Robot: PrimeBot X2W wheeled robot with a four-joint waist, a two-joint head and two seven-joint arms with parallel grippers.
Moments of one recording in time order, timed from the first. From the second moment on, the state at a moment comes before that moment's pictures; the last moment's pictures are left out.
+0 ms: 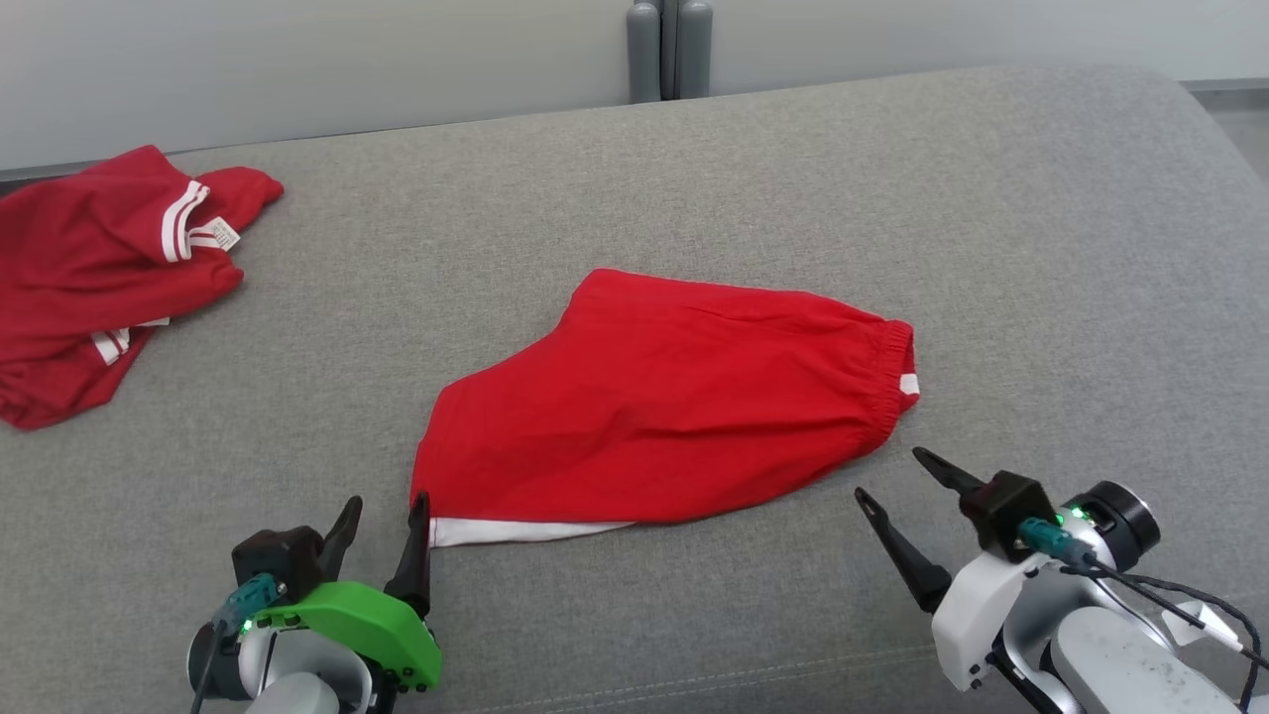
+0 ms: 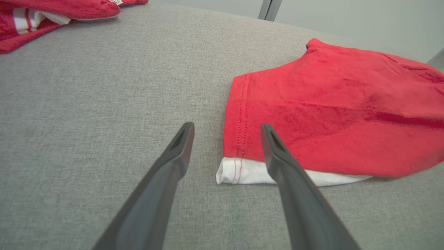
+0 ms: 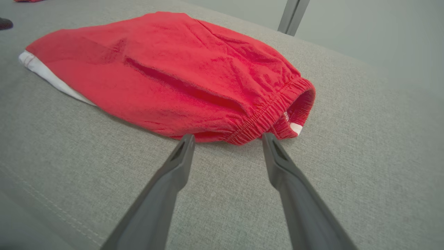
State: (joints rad) left arm -0.25 0.27 -0.51 0.56 -0.72 0.06 -0.24; right arm -0.23 -0.39 0.49 0.31 0.29 0.13 -0.09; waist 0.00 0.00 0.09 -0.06
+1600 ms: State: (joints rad) left arm -0.18 0.20 -0.54 0.21 -0.65 0.13 -0.25; right arm -0.85 -0.61 1.09 0.67 0.51 0.13 -0.01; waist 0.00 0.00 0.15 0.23
